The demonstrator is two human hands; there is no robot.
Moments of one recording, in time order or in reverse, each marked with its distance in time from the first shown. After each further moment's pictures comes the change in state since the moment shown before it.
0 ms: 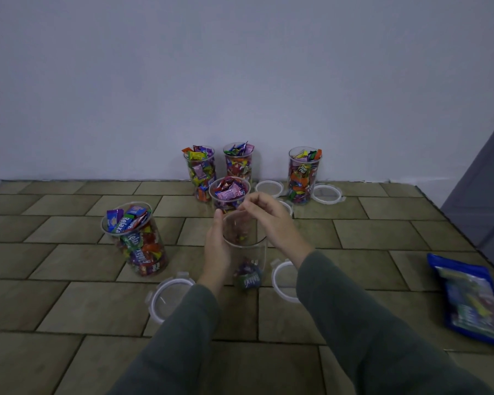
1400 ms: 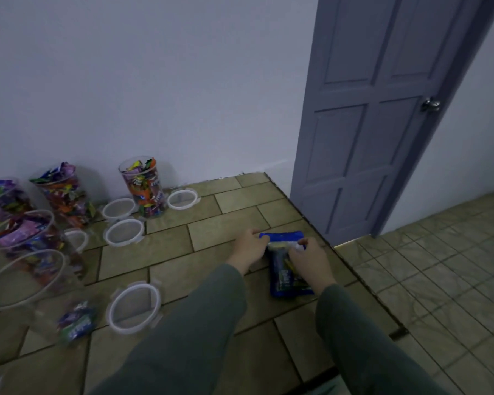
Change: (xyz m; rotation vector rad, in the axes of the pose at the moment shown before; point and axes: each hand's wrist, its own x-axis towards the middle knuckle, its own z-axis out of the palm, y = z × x) left_hand -0.047 -0.161 0.306 0.796 -0.603 -0.222; right_hand -0.194 0.051 -0.300 -0.492 0.835 0.760
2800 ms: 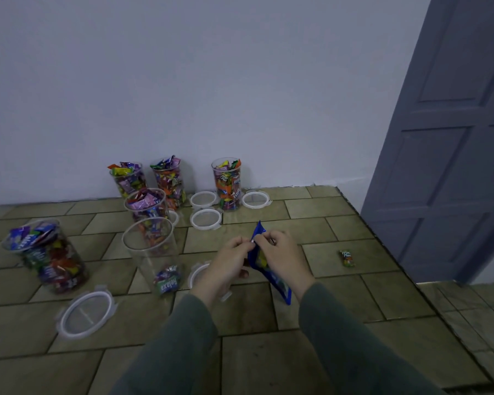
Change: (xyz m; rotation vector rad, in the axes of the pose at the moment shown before) left_hand -0.135 -0.030 -0.141 -0.333 0.192 -0.017; right_hand -0.091 -0.103 0.105 -0.004 -0.341 -0.499
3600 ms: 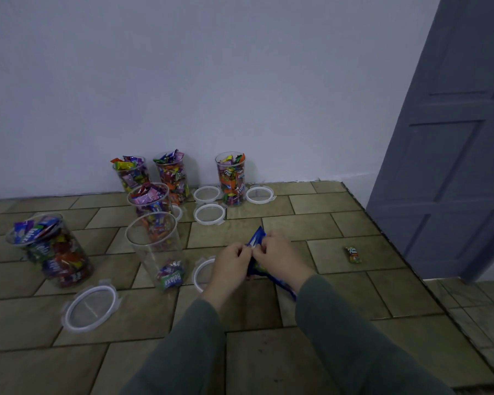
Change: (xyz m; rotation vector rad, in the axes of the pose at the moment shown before) left_hand 0.008 -0.031 -0.002 0.267 0.167 0.130; right_hand 0.003 -0.003 0.008 -0.528 -0.216 -0.122
